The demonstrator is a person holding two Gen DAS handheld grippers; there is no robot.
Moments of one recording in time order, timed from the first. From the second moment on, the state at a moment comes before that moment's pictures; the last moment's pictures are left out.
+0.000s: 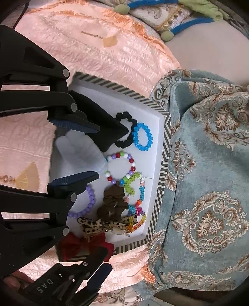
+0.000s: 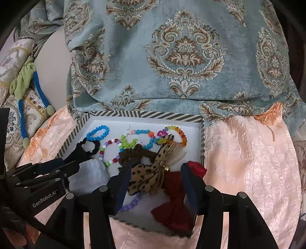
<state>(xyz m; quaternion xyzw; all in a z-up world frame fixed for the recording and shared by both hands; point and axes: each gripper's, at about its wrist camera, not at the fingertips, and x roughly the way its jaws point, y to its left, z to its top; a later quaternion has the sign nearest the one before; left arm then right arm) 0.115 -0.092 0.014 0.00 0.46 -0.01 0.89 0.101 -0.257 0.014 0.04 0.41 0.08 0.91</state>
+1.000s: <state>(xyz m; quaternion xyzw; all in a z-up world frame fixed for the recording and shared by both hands) 0.027 -0.079 0.088 0.00 0.36 0.02 0.93 0.016 -0.231 0.074 0.03 0.34 0.06 0.94</state>
